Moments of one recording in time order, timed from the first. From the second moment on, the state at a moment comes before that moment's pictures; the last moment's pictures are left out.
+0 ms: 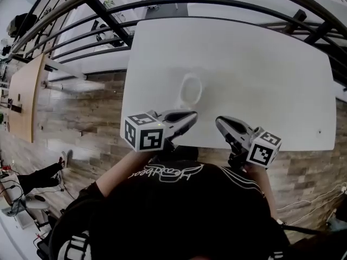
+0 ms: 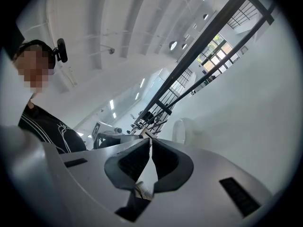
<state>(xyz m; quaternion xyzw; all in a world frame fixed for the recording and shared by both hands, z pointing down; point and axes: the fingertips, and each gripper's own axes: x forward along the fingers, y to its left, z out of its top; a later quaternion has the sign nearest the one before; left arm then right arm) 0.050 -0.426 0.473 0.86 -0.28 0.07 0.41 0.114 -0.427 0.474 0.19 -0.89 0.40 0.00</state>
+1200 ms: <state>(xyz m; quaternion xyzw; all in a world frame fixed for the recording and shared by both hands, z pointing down) -0.012 -0.540 0.568 0.84 -0.28 0.18 0.42 0.089 -0.504 0.518 0.22 -0.86 0.46 0.03</state>
